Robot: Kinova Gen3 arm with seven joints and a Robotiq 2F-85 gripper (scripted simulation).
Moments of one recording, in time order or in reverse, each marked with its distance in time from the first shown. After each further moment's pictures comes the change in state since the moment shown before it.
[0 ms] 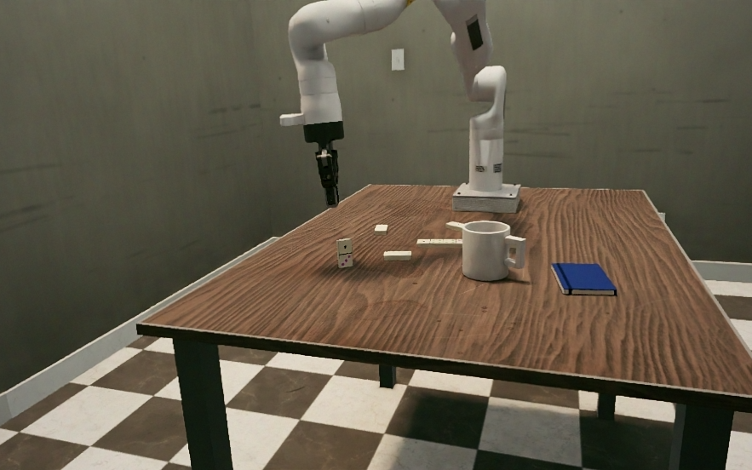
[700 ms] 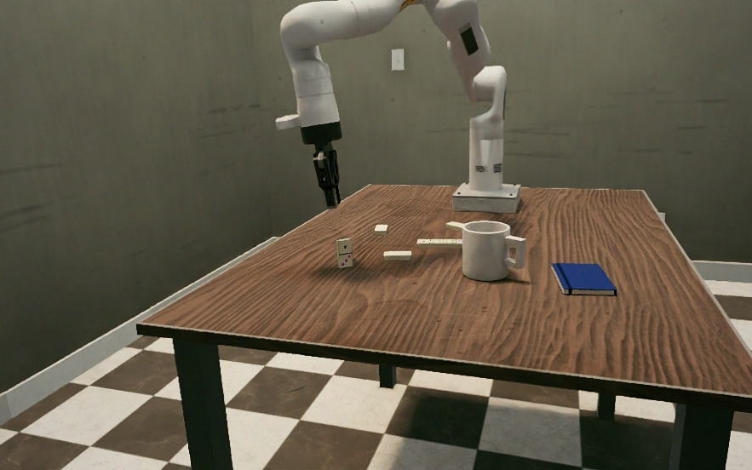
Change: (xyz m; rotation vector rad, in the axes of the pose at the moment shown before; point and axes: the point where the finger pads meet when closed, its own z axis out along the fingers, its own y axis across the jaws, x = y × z) arm -0.001 0.000 0.001 -0.044 -0.038 0.069
